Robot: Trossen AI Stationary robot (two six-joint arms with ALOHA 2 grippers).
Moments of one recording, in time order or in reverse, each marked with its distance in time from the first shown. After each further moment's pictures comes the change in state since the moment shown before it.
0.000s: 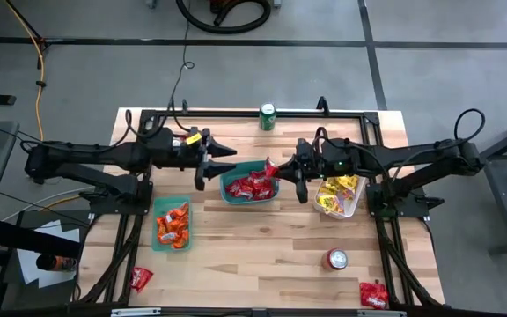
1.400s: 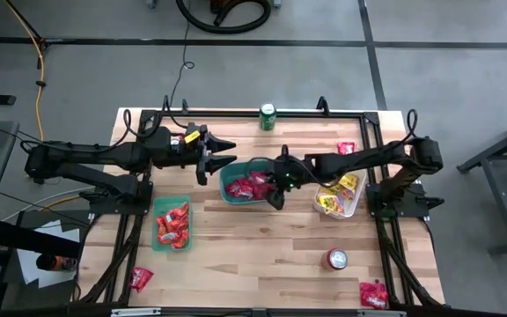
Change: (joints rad) left arm 0.001 0.000 0.000 0.042 -0.093 -0.045; right arm -0.088 0.403 0.001 -0.099 -0.080 0.080
